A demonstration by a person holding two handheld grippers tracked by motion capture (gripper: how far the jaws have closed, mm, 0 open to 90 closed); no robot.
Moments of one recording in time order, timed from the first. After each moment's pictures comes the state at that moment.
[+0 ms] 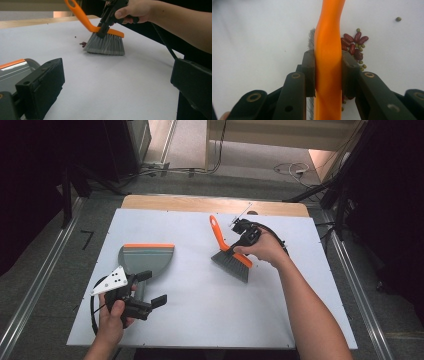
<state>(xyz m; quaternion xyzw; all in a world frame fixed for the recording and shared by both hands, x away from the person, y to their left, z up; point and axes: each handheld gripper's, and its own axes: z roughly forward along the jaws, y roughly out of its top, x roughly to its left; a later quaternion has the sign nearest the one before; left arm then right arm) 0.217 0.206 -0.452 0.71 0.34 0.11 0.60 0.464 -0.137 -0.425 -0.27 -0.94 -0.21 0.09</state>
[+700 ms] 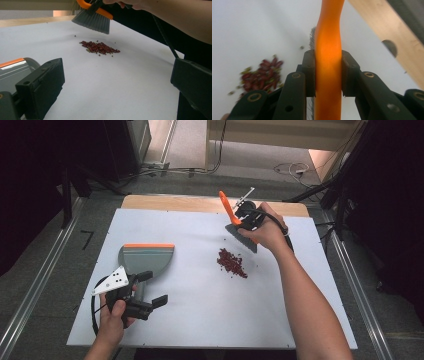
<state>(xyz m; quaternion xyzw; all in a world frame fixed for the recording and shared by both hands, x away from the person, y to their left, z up) 0.218 0.205 -0.453 0.72 0.34 0.11 0.60 0.489 -0.130 -0.396 -0.29 -0.92 -0.17 -0.18</state>
